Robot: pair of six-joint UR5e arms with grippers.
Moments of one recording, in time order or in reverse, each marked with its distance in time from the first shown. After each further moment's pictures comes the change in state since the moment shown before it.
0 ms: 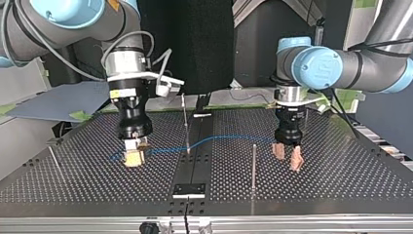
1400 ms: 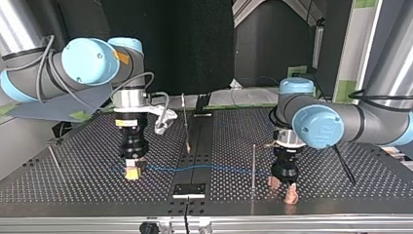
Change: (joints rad) left arm 0.014 -0.200 0.367 -0.215 0.045 -0.007; right arm -0.079 0.171 -0.119 0.039 0.033 0.009
